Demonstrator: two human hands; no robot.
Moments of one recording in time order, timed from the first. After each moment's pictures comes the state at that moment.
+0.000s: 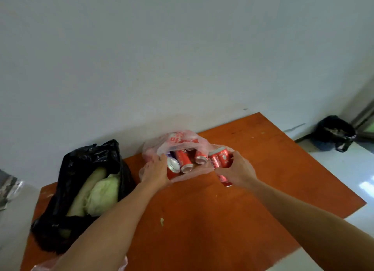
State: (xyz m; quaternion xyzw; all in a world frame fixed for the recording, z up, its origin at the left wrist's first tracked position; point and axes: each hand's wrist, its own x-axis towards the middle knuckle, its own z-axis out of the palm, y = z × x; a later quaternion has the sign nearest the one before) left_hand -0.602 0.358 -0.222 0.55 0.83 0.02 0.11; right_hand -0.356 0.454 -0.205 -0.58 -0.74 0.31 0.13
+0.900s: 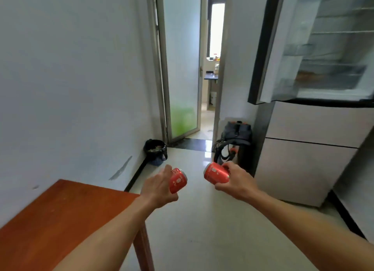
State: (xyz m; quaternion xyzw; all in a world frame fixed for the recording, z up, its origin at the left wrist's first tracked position) left_hand 0.017 0.381 -0.093 0.90 0.42 0.09 0.07; right_hand 0.251 0.256 -0.094 -0.82 -0.50 0.11 0.25
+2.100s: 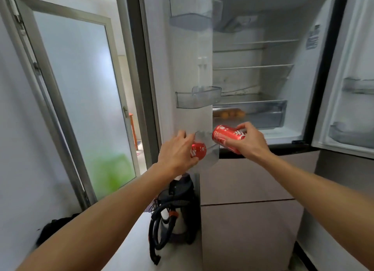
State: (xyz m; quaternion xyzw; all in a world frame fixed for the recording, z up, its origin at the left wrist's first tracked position) left_hand 0.737 0.499 0.080 0.95 0.16 0.25 -0.04; right_hand 0.908 0.348 0.071 -0.83 -0.30 -0.05 0.47
